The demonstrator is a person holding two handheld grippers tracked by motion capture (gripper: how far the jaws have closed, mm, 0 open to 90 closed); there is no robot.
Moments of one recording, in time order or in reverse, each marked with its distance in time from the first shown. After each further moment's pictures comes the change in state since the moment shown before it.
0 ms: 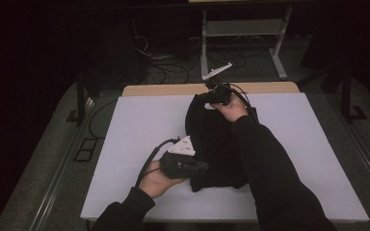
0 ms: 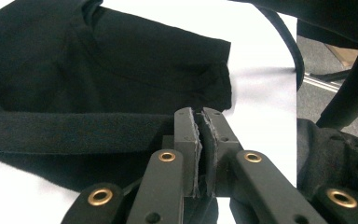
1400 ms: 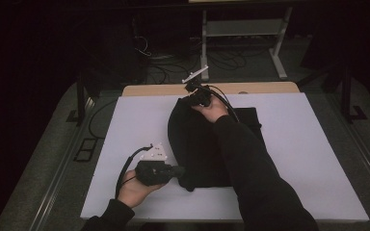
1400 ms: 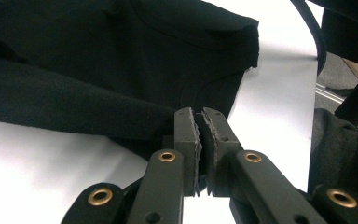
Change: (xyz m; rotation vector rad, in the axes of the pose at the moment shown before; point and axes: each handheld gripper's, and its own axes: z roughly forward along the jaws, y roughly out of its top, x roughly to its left) left arm 0.010 -0.055 -0.040 -0.021 0.077 -0.104; right arm 0.032 0.024 0.048 0.049 0.042 -0.025
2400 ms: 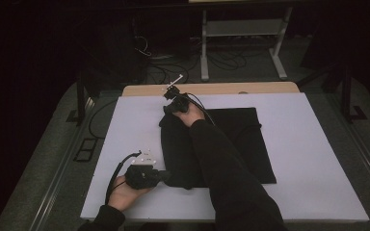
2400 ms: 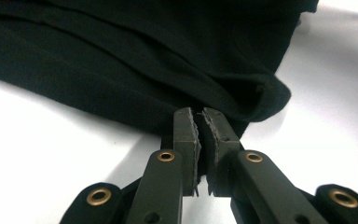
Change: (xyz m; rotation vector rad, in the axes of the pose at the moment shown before) left arm 0.024 -0.049 -0.004 0.041 0.075 -0.100; right arm 0.021 0.013 0.090 0.089 -0.011 0.006
